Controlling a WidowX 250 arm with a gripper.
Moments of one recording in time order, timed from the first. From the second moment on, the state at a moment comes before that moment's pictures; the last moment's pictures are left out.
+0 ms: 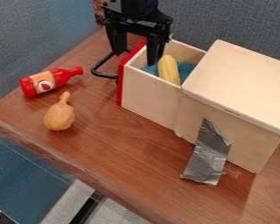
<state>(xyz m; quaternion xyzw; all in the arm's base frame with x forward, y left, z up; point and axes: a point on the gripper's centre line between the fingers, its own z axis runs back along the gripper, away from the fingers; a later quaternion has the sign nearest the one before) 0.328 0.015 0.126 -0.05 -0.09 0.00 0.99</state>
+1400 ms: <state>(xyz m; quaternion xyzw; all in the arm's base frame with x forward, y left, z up) 0.369 0.116 0.113 -0.07 -0.02 -0.06 1.00</state>
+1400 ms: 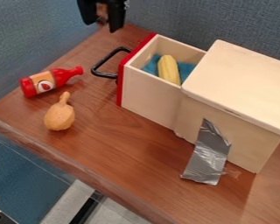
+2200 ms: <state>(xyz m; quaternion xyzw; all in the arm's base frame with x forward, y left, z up) 0.368 0.138 0.061 -0.02 0.03 -0.10 0.99</state>
